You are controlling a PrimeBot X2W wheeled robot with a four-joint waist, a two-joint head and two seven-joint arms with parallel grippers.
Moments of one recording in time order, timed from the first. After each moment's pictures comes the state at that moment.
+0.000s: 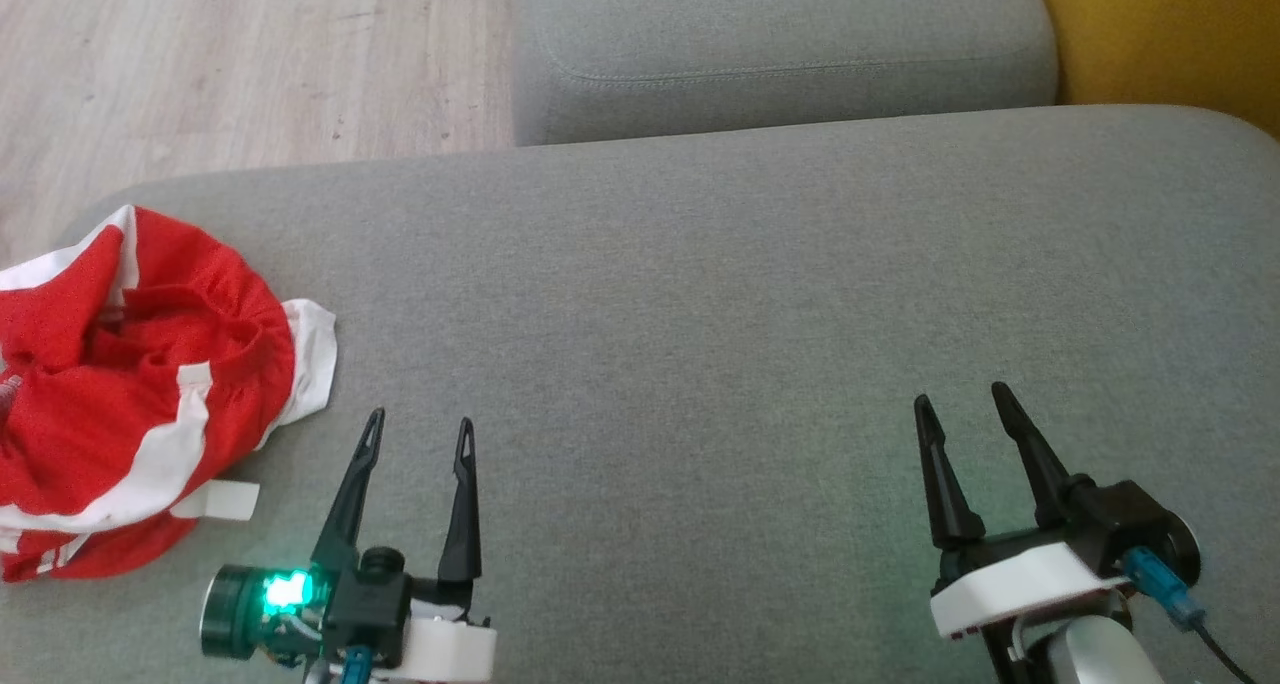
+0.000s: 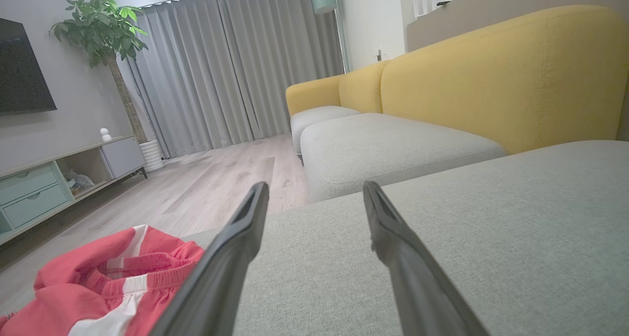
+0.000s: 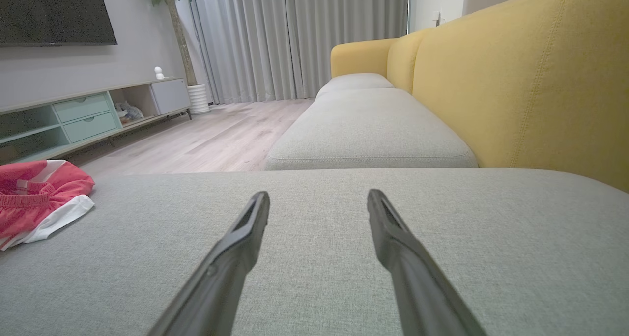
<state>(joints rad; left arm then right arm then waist) 0.01 0.14 -0.33 0.13 -0.02 0.22 -0.25 -0.01 -0.04 0.10 0.26 0.09 0.13 -0.25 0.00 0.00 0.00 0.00</state>
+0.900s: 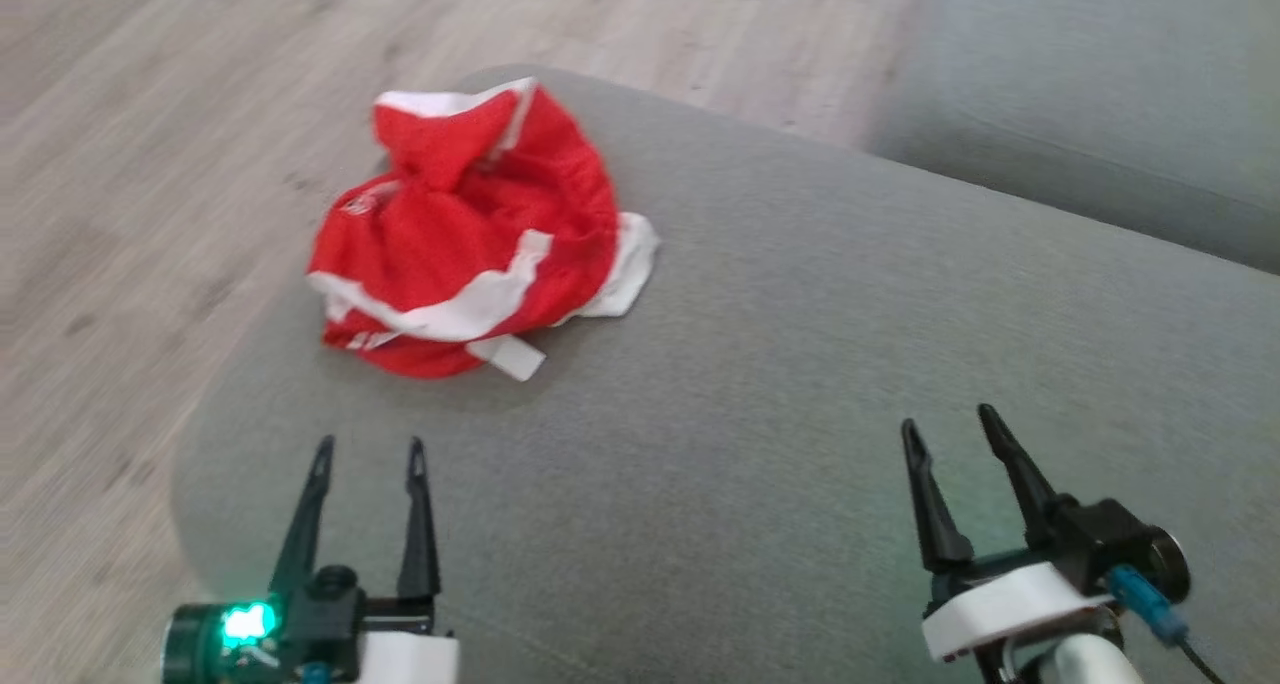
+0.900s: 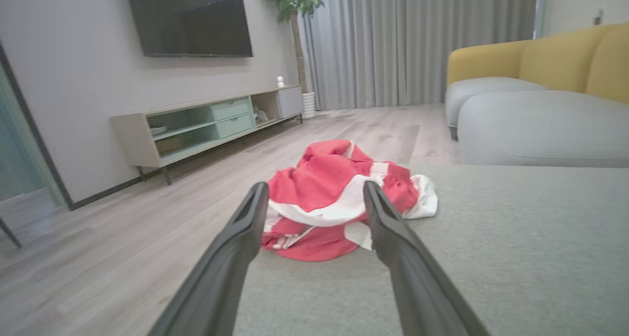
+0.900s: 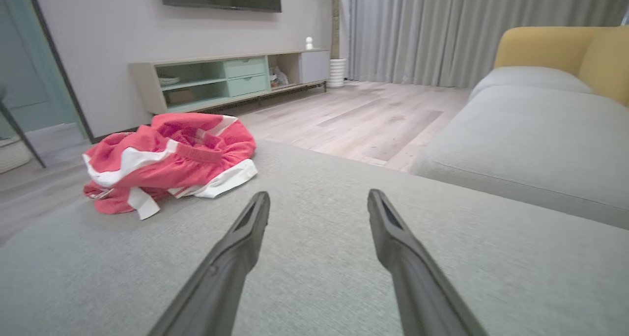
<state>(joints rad) 0.06 0.11 -0.24 0.13 -0.03 0.21 -0.25 0.02 -0.04 0.11 0.26 0.07 0.13 -0.25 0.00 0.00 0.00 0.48</state>
